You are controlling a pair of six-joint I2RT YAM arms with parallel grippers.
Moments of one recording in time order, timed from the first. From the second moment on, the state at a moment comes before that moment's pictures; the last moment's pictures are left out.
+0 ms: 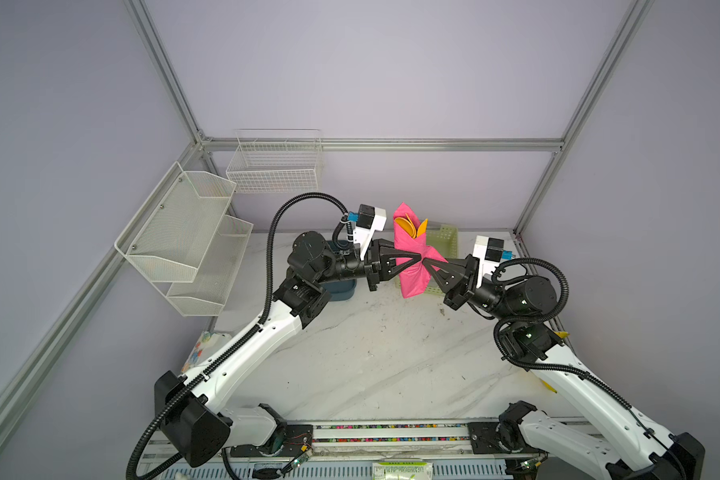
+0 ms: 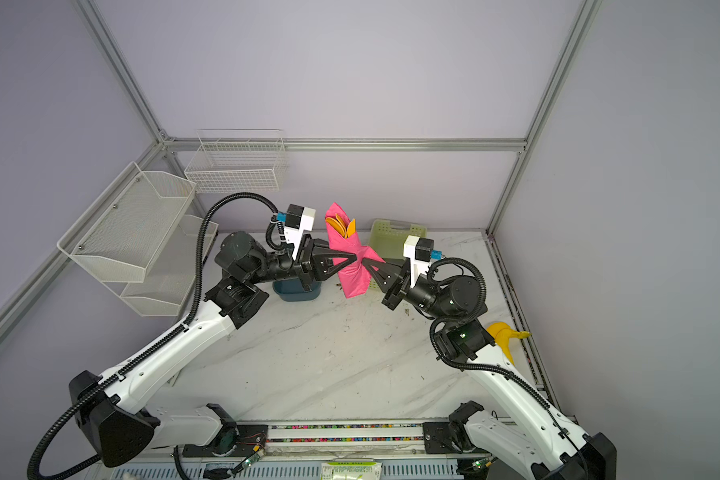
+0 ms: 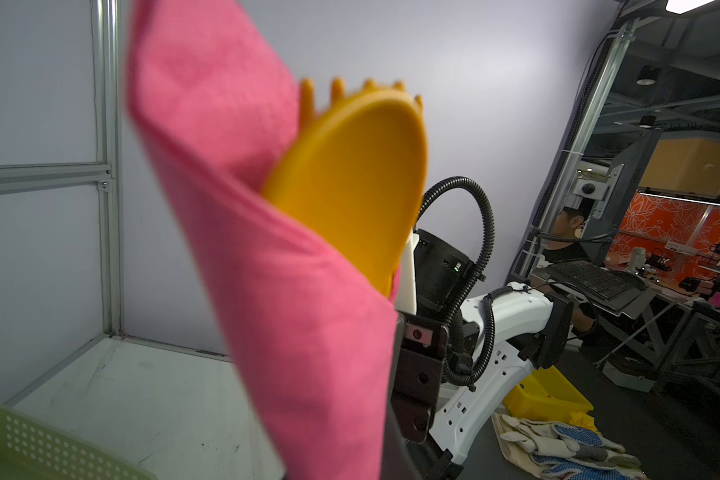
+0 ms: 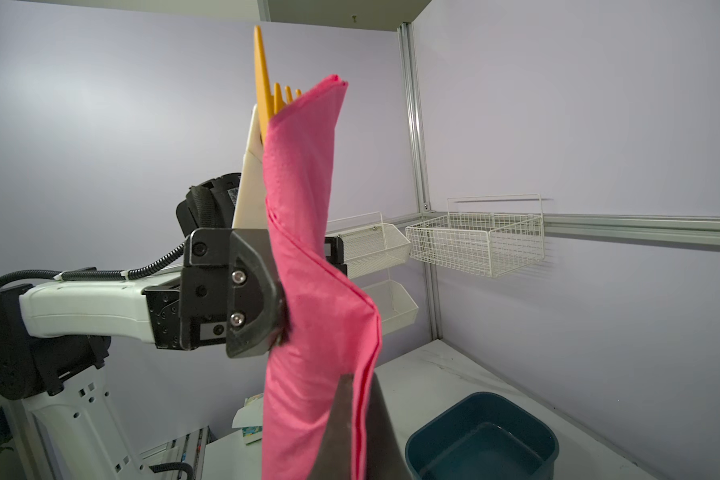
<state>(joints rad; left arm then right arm) -0.62 1.33 1.30 0.37 0.87 -0.47 0.53 0.96 0.85 0.50 -0.56 0.35</state>
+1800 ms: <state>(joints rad) -0.62 1.33 1.36 0.02 0.57 -0.34 0.53 1.06 0.89 0.27 -0.65 0.31</state>
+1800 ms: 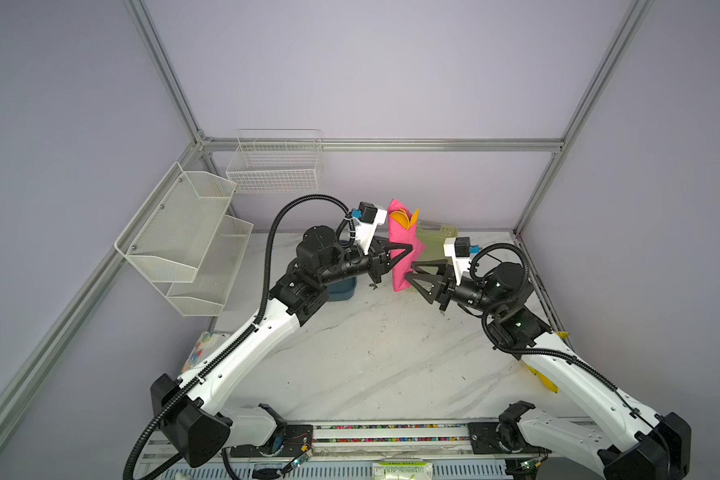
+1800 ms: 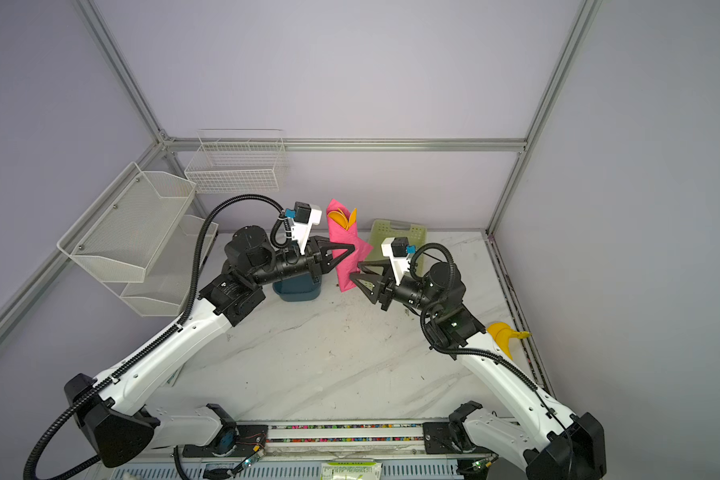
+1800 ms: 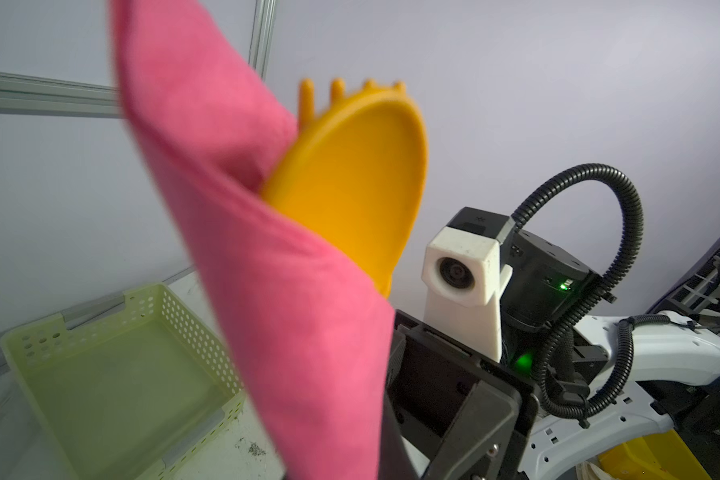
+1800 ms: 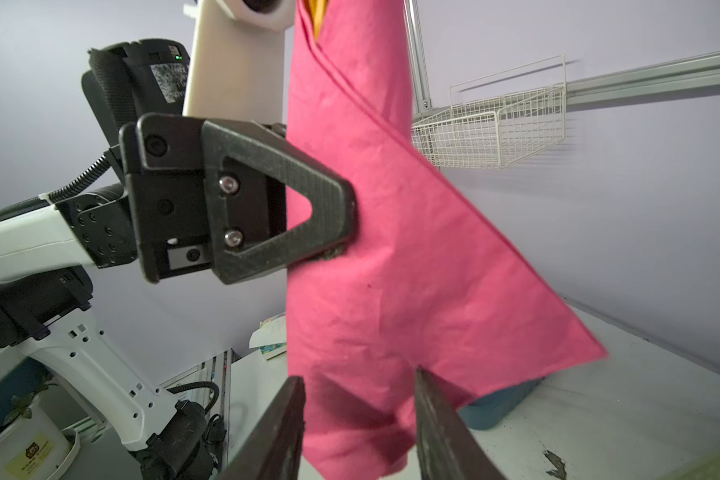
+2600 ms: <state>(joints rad) -0.62 1.37 1.38 0.06 0.64 -0.39 0.53 1.03 0.90 0.27 -0.64 0.31</state>
